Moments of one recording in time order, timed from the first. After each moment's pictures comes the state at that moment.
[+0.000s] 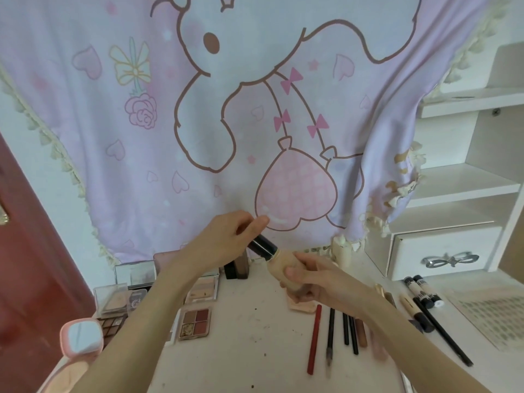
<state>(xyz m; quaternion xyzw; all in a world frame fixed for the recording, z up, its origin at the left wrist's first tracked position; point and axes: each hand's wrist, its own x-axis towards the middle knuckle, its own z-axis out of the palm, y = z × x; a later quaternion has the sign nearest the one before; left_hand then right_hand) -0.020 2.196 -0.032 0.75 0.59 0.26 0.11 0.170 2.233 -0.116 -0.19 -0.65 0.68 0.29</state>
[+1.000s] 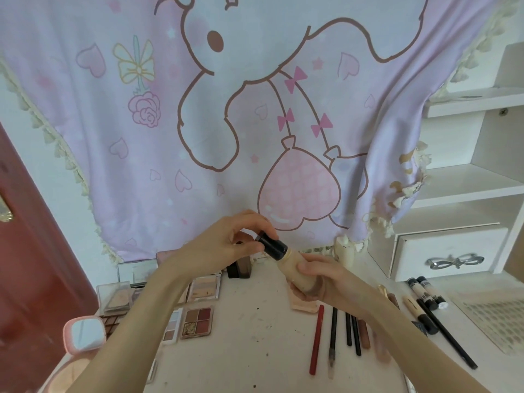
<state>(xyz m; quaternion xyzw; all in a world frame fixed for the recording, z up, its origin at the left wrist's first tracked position) -0.030 2.184 -0.030 0.78 0.46 0.33 0.27 0.172 2.242 -0.122 -0.18 -0.62 0.71 0.29</state>
